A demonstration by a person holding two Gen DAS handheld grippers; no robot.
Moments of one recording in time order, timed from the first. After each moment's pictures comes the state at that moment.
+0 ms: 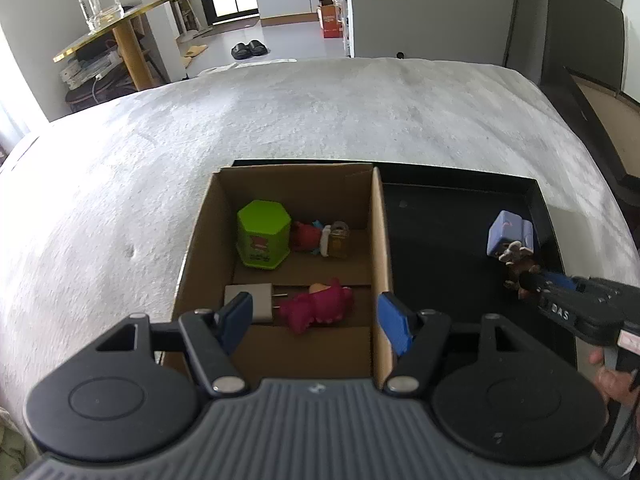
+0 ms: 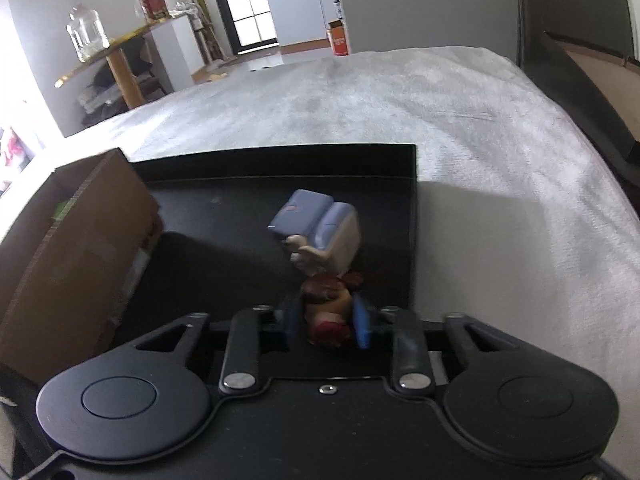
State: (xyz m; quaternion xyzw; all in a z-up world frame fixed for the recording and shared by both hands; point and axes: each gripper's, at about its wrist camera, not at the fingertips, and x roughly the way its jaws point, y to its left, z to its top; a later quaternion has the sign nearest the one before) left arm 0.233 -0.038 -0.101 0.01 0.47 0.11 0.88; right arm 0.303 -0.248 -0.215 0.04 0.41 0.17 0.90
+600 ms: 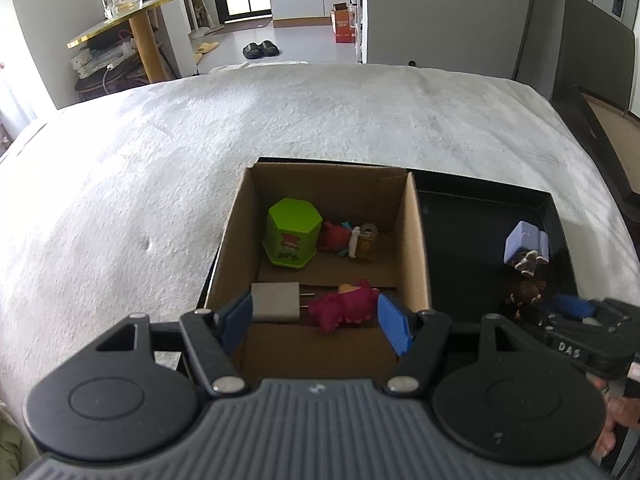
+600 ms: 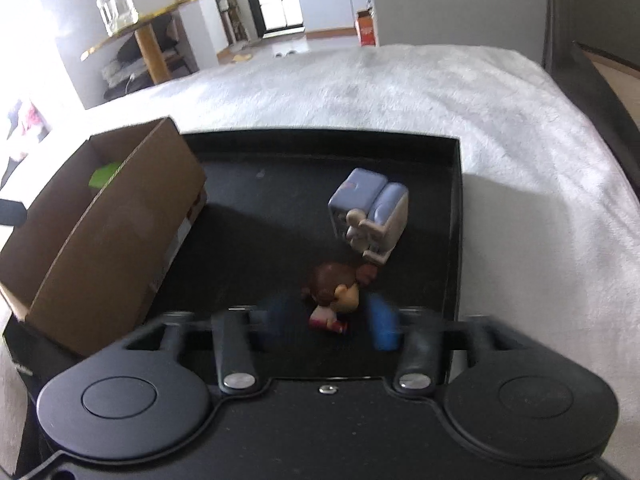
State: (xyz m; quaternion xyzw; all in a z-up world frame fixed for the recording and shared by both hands) left arm 0.226 -0.008 -0.101 -0.01 0.46 0.12 0.88; right arm 0.285 -0.227 -0.204 0.01 0.42 0.19 0.89
